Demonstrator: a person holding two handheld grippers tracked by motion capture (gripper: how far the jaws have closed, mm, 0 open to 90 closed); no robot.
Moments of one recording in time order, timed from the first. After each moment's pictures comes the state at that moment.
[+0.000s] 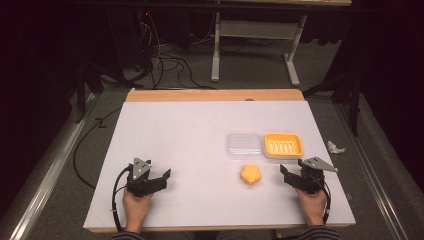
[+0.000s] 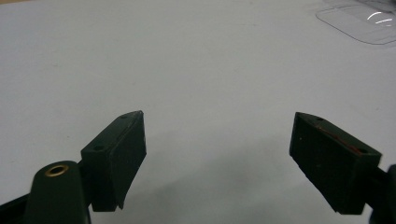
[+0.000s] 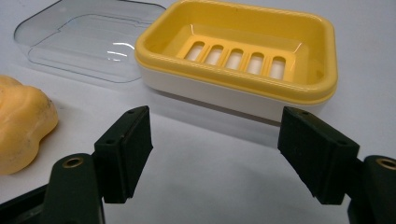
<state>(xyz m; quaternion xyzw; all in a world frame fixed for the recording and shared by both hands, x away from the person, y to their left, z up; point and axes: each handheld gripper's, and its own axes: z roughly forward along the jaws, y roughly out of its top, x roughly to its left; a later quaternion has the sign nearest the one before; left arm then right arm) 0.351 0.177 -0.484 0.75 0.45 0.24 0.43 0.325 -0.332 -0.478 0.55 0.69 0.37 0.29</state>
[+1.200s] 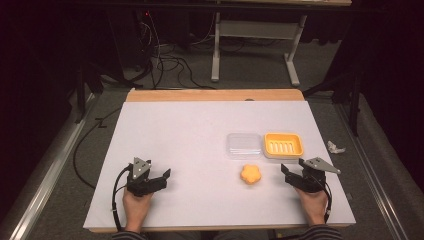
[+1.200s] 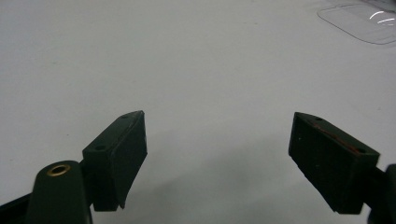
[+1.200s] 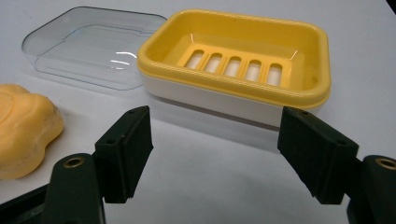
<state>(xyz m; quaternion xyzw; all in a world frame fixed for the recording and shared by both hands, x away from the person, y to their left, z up) 0.352 0.178 -0.484 0.75 0.45 0.23 0.43 0.323 -0.334 -0.476 0.55 0.68 0.39 0.29</state>
